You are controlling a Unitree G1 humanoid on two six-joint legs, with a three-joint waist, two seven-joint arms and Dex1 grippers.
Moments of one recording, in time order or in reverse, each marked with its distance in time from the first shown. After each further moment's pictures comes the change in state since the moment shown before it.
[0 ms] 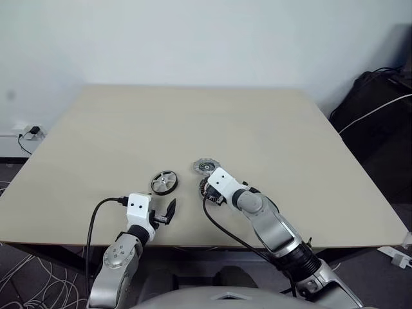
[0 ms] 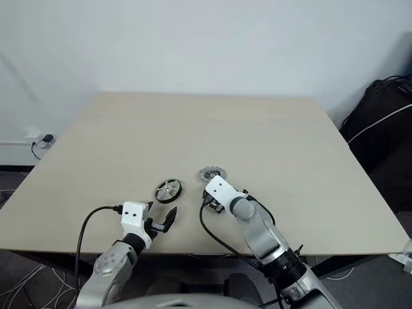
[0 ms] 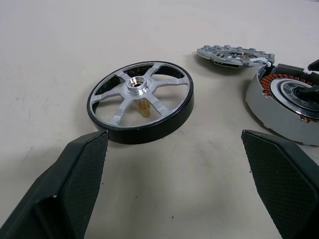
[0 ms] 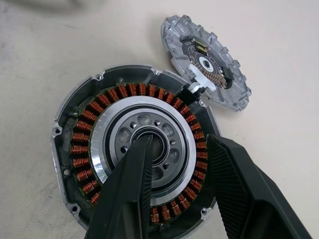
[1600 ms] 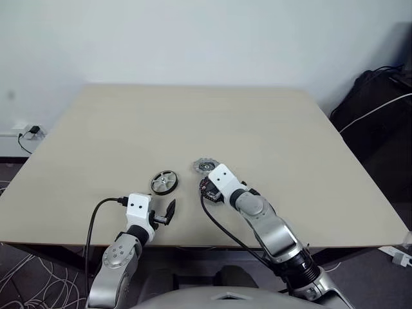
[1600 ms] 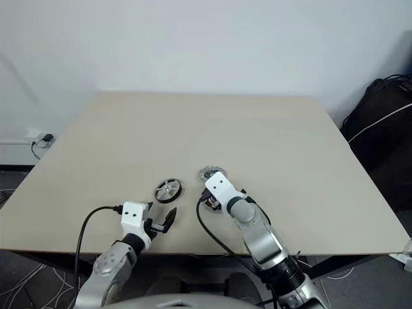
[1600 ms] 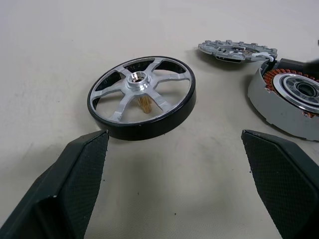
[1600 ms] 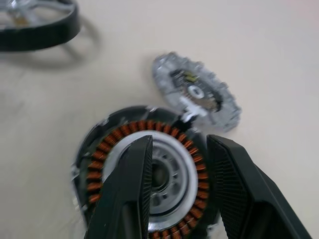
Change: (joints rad) left arm -0.001 0.010 0.000 0.000 -0.001 0.010 -0.001; right arm 0.058 0.058 -0.041 -0.077 0.075 -0.017 -0.094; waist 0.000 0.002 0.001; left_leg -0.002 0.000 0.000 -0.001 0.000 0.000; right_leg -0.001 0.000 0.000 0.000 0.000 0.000
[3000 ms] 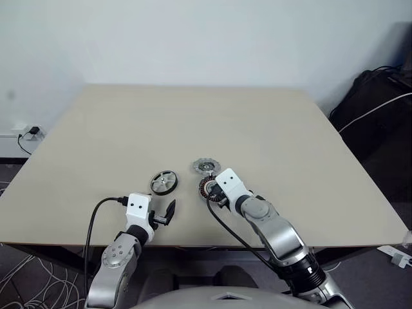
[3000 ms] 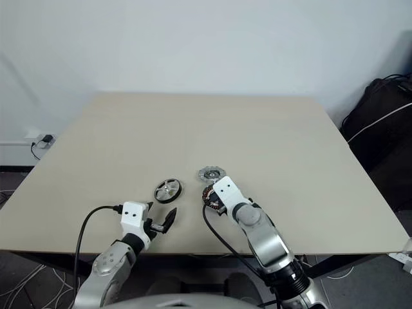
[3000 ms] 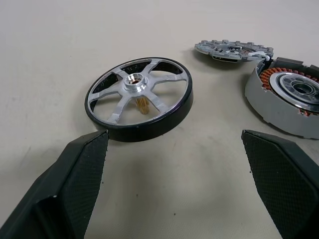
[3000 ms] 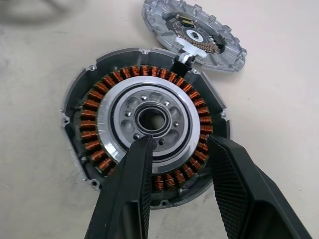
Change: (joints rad) left arm -0.002 0.010 0.001 0.000 0.001 0.000 -0.011; right arm 0.028 -0.019 -0.038 -0.047 0.078 0.150 -0.037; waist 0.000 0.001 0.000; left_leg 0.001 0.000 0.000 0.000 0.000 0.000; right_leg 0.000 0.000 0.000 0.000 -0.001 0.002
